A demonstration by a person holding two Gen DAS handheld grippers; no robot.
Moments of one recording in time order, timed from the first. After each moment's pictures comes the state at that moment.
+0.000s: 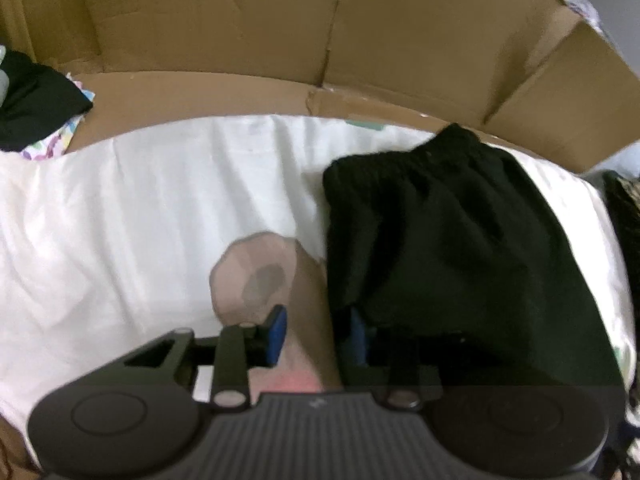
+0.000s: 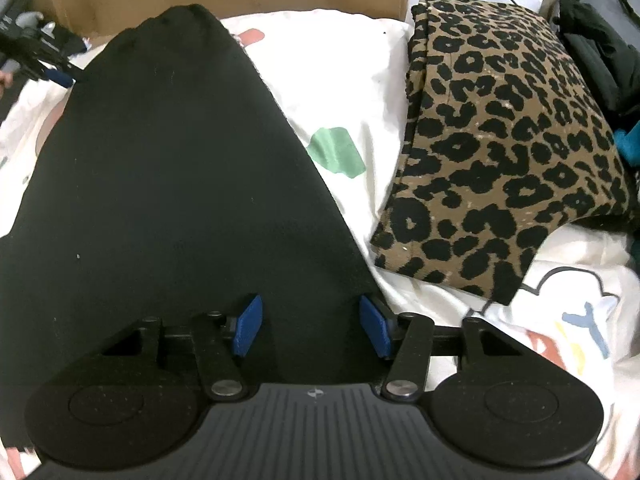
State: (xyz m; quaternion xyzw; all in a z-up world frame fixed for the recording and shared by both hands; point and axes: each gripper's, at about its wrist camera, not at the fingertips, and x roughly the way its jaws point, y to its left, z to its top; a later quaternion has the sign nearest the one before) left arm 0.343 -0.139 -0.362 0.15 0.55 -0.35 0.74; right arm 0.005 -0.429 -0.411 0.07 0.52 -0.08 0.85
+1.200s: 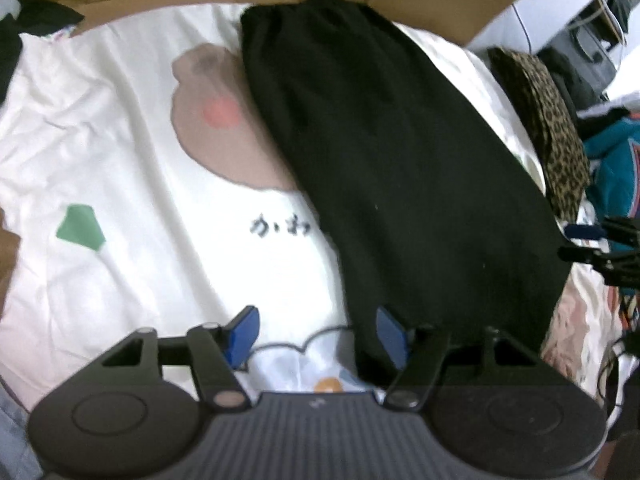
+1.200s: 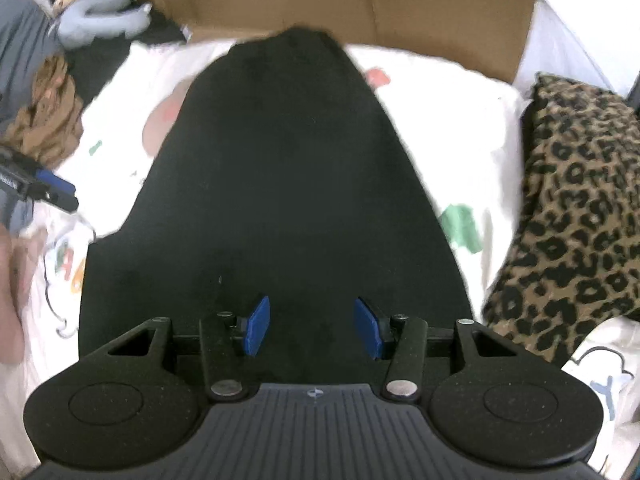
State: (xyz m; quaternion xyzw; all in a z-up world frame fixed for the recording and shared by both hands) left arm 0.185 -0.012 -0.345 0.17 0.58 -0.43 0.67; right arm 0.033 -0.354 -0.354 0.03 0.52 0.05 0.85
